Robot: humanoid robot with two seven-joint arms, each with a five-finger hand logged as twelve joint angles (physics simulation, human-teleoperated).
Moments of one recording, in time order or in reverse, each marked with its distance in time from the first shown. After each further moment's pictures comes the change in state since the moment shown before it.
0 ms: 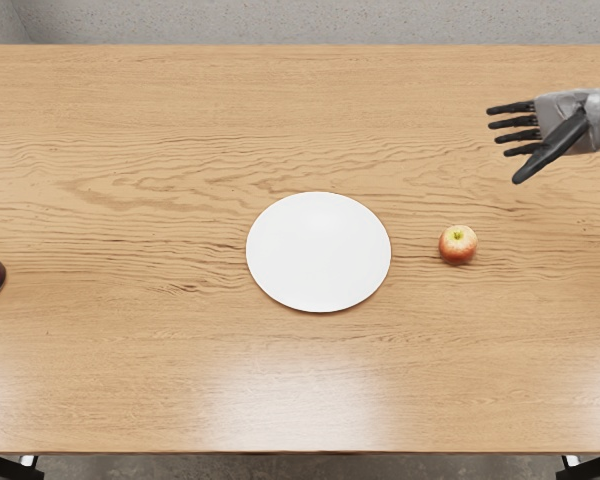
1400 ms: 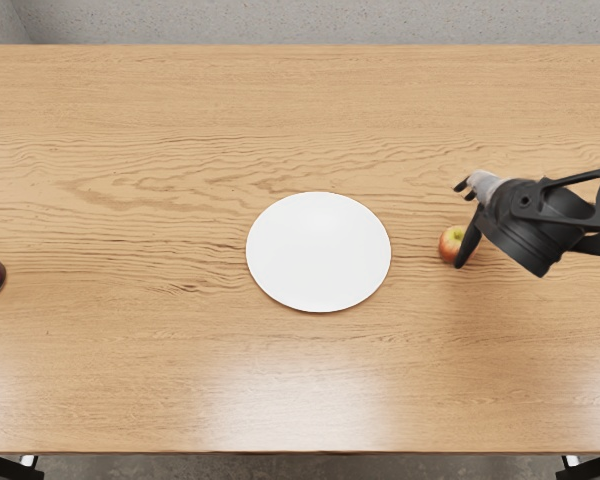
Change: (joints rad) left arm 0.000 0.000 0.000 0.000 0.000 0.000 0.000; right arm 0.466 0.203 -1.068 0.768 -0.017 -1.198 0.000
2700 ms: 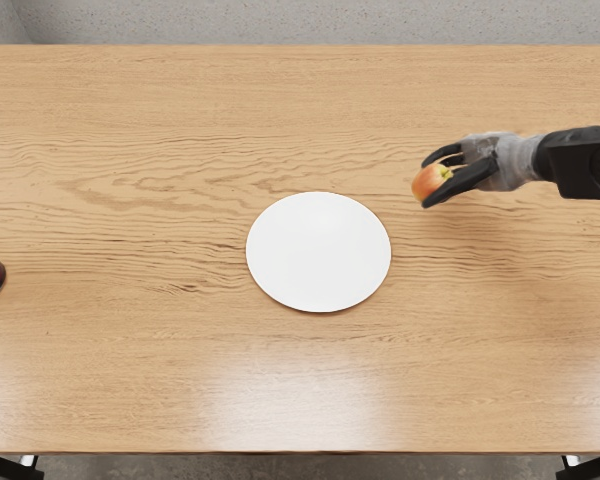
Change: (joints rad) left arm 0.000 0.000 0.000 0.000 0.000 0.000 0.000; right arm -0.588 -0.107 1.084 -0.444 -0.114 0.791 -0.001
